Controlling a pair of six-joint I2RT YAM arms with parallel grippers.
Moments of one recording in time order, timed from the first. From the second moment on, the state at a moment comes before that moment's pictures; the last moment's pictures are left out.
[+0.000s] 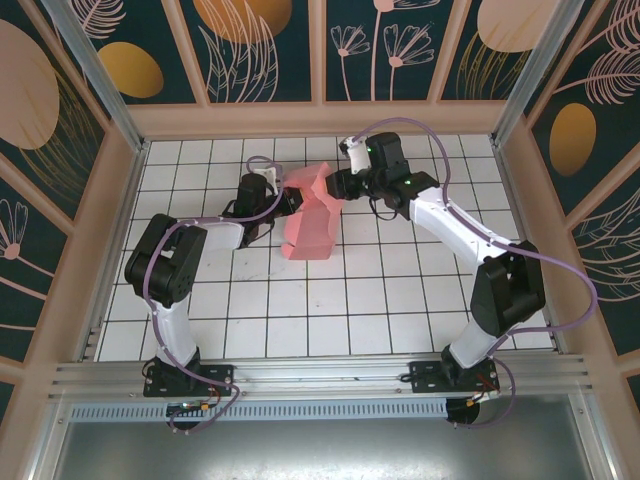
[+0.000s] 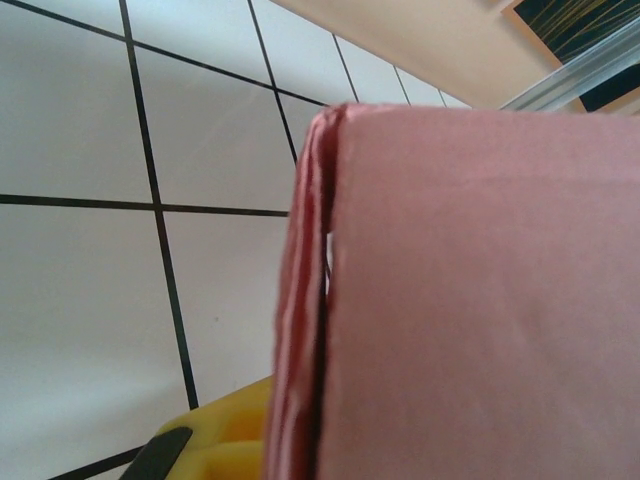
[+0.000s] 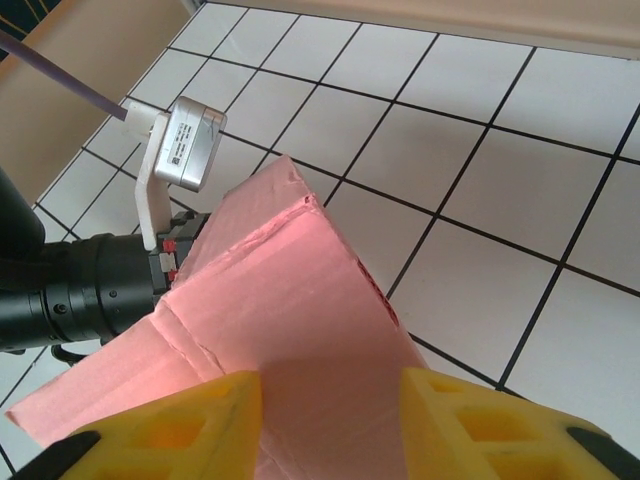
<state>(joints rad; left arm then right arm) -0.40 1.92 1.00 0.49 0.34 -0.67 0.52 1.64 1.37 -0.34 -0.32 0.16</state>
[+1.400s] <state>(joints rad) -0.39 1.94 1.05 0.56 0.37 -0.88 0.43 1.21 0.85 -0.17 -0.16 0.56</state>
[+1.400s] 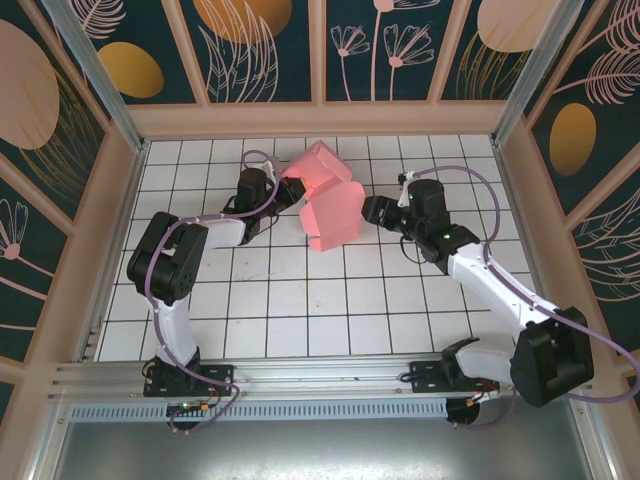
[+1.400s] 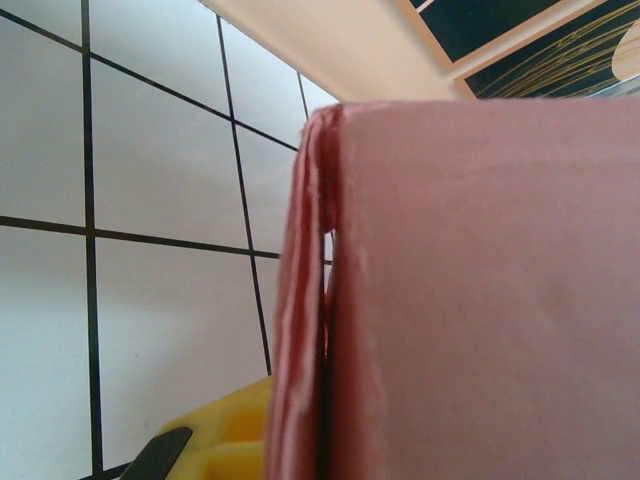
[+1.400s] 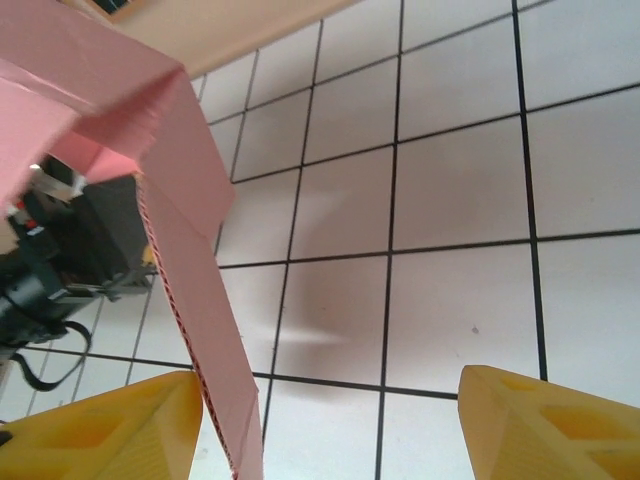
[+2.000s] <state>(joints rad) -0.39 1.94 1.04 0.58 0.45 -0.79 0.35 1.45 1.31 -0.22 -0.43 0.22</state>
